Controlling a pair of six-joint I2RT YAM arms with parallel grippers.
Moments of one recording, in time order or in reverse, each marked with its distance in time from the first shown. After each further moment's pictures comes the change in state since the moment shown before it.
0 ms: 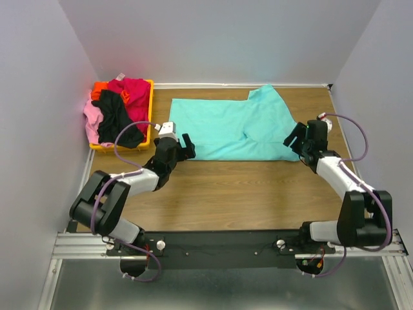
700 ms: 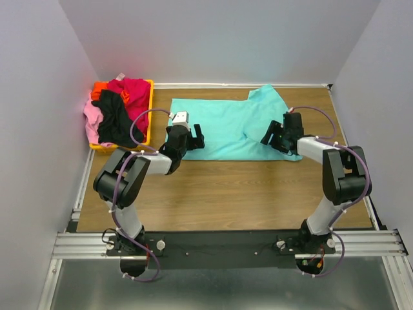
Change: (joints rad) left arm 0.003 0.249 0.245 0.061 0.035 0.073; right arm 0.122 0.378 0.214 0.047 -0.177 -0.045
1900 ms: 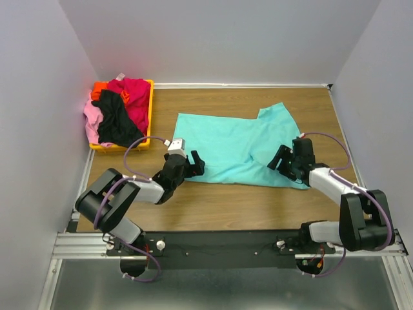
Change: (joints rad) left arm -0.142 -0.207 -0.386 0.116 -0.038 -0.173; right arm -0.002 -0.418 -0.392 -0.076 0.001 0.087
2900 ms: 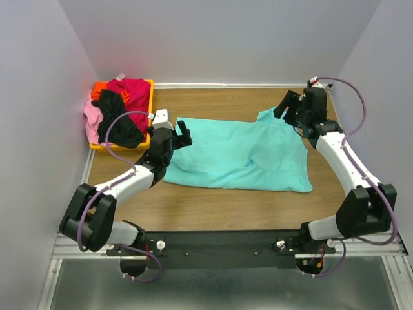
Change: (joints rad) left arm 0.143 -0.236 0.240 -0.297 -0.119 0.153; right arm 0.000 0.046 0.581 -0.192 0.080 -0.097
